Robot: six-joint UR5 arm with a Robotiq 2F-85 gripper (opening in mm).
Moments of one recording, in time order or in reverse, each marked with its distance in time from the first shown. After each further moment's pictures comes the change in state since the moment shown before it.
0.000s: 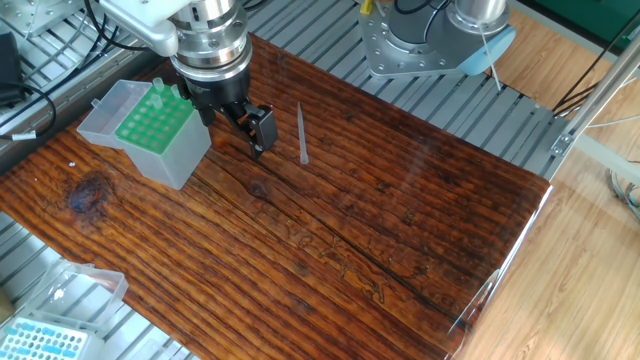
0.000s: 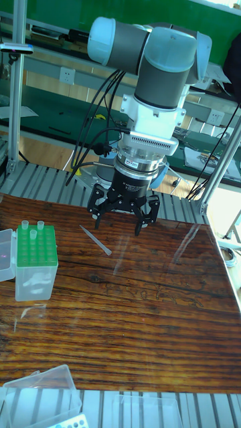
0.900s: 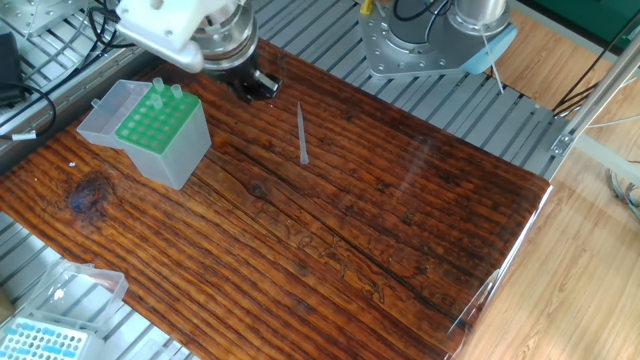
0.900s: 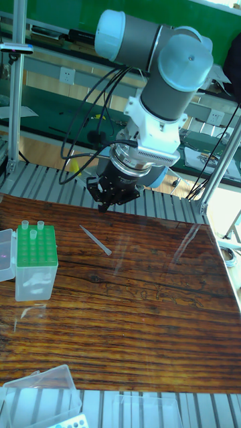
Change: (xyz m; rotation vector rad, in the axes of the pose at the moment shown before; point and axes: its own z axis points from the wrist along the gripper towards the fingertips) arm 0.068 -0.038 -0.009 0.140 0.280 -0.208
